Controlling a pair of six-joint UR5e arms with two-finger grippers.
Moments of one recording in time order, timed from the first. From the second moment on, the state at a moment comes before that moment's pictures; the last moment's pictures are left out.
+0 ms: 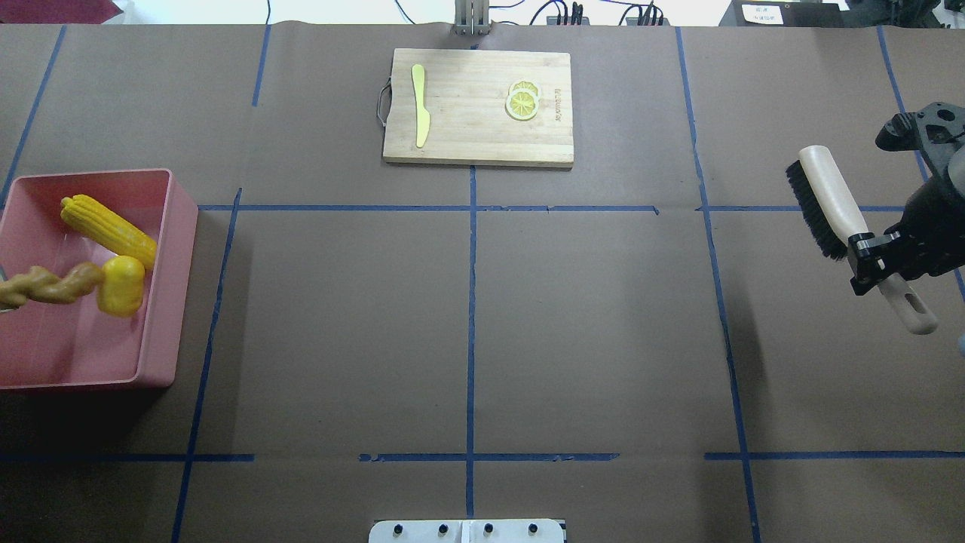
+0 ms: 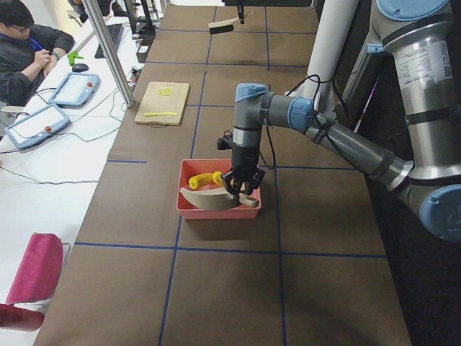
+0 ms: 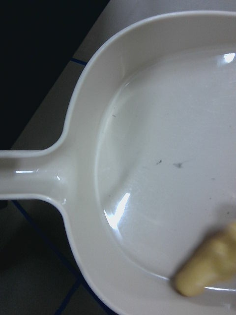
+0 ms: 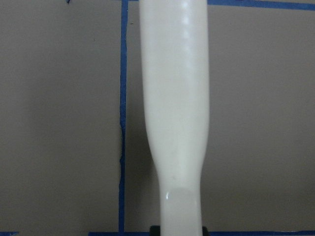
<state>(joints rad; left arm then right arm) -1.21 -1.30 -2.37 -1.16 -1.73 0.64 1.01 -1.46 2.26 -2.10 2.25 0.57</state>
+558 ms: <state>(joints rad) -1.17 -1.32 -2.42 -1.06 -1.67 0.64 1.01 -1.58 2.26 -1.99 2.25 0.57</state>
